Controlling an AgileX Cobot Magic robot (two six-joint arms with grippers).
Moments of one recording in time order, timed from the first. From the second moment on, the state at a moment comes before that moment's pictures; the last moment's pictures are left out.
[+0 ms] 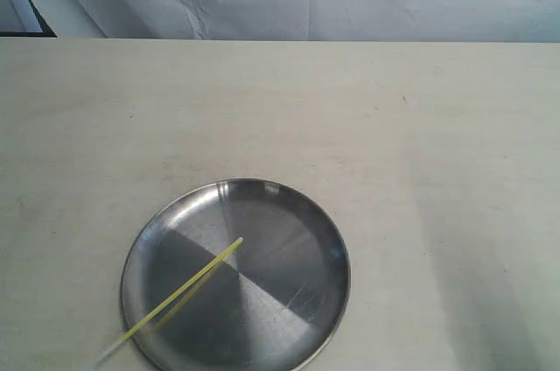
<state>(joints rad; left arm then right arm) -0.02 0.17 -0.03 0.00 0.20 0.04 0.10 0.08 0.00 0.04 -0.13 0.25</state>
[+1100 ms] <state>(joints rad) -0.02 0.17 -0.03 0.00 0.20 0.04 0.41 1.74 -1.38 0.19 0.92 -0.78</state>
